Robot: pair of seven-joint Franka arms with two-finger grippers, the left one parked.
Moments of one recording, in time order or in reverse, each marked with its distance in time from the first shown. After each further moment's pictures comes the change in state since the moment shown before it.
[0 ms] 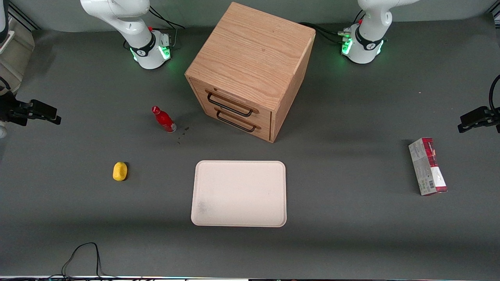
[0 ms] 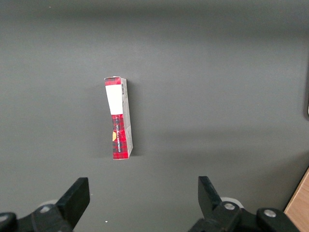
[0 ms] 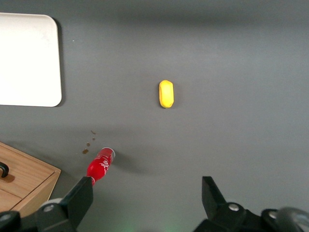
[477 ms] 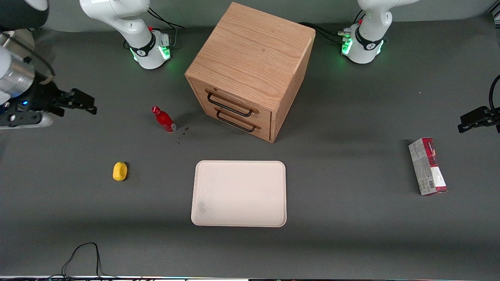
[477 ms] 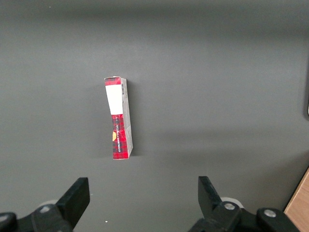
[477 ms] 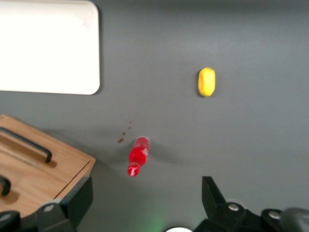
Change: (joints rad) arm 0.173 -0.110 0.008 -0.136 0.038 0.021 0.181
